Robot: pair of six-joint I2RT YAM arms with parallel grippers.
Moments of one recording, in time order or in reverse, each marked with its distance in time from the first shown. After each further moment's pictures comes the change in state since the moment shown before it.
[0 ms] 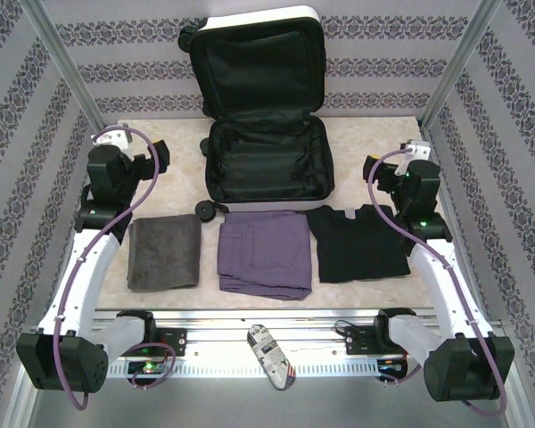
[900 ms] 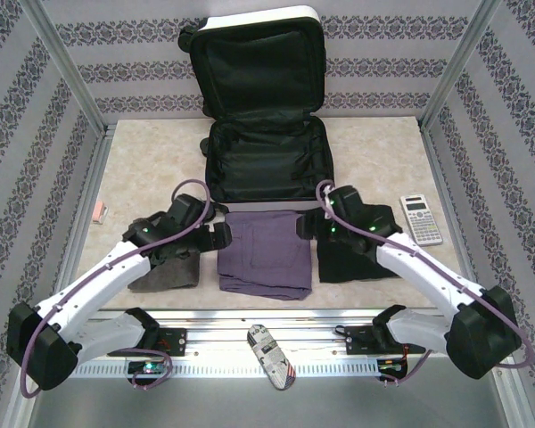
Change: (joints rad) left arm -0.568 0.005 -0.214 -0.489 0.053 -0.502; right arm 0.519 0.158 -0.103 -0.315 -0.176 0.337
